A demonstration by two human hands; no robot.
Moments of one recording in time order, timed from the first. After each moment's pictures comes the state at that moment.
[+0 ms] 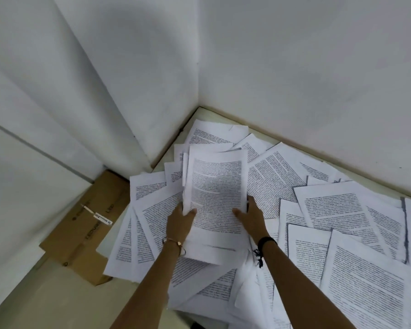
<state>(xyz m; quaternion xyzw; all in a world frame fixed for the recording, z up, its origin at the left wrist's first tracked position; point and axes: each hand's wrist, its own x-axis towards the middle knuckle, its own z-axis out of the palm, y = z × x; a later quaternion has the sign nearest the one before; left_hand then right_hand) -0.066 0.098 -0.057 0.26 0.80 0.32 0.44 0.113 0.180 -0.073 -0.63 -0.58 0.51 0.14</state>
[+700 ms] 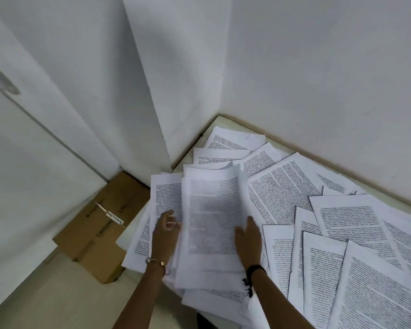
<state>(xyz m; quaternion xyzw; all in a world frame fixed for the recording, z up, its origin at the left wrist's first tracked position) -0.114 0.027 -0.061 0.22 0.82 0.38 0.36 0.074 0.107 -0.084 -0.68 -0.62 0.37 0.13</state>
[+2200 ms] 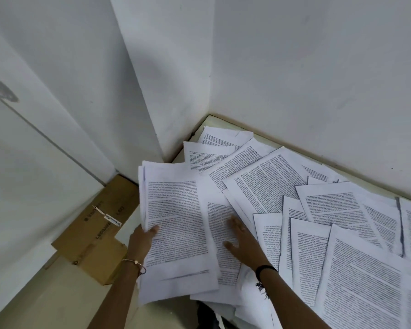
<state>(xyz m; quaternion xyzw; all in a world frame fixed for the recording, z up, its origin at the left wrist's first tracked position) -0.146 -0.017 -0.055 0.12 0.82 0.36 0.43 0.127 0.089 -0.106 -0.47 -0.80 0.38 0.01</state>
